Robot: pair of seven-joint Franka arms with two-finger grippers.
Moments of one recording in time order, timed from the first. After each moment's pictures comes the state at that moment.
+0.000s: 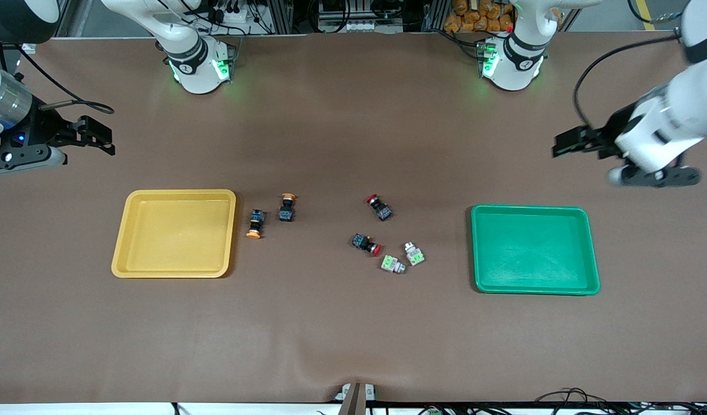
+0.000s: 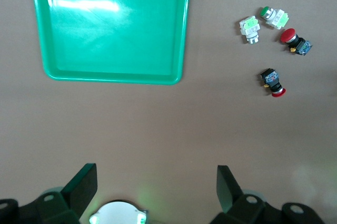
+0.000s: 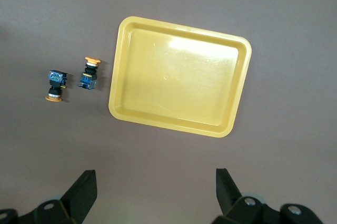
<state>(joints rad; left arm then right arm) -0.06 0.13 -0.12 -1.52 -0.14 1.47 -0.21 0.04 -0.07 -0.01 -1.76 0.01 1.63 -0.16</state>
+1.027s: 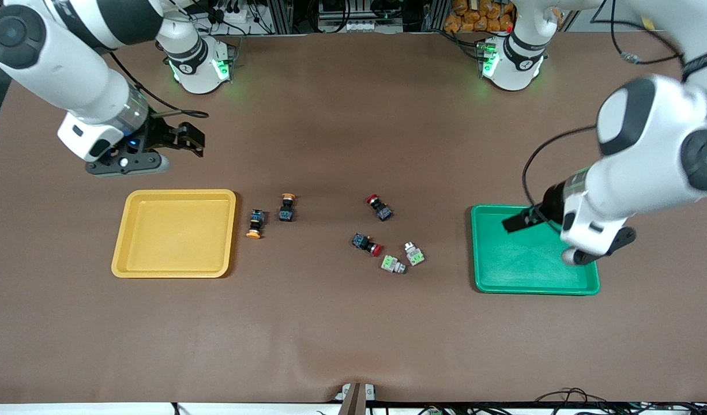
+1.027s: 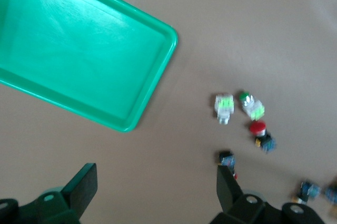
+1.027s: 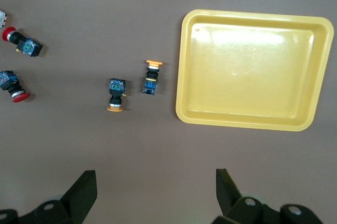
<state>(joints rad) -0.14 0.44 -0.12 -1.36 -0.14 1.72 -0.70 0.31 0.00 0.00 -1.76 0.07 1.68 0.23</state>
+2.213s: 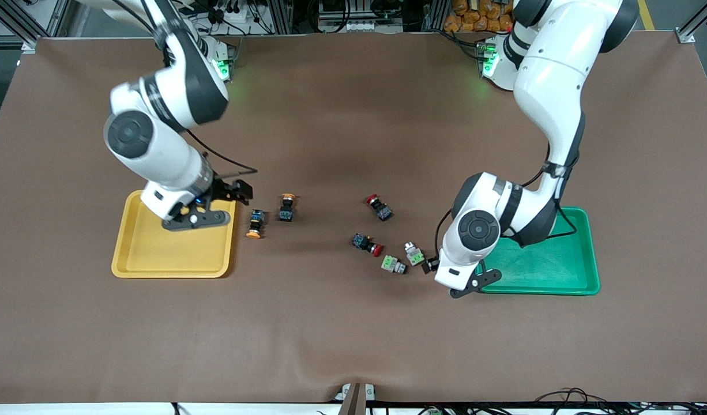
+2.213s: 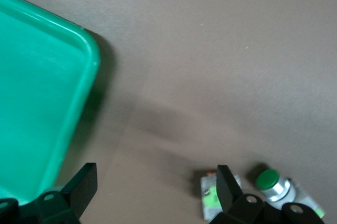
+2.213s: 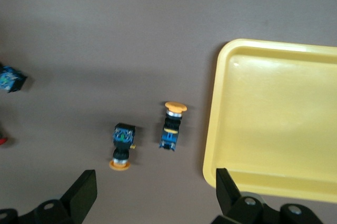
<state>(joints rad) -0.36 0.81 -0.11 -1.36 0.13 2.13 -0.92 0.37 0.26 0.00 -1.82 0.08 2.05 0.23</state>
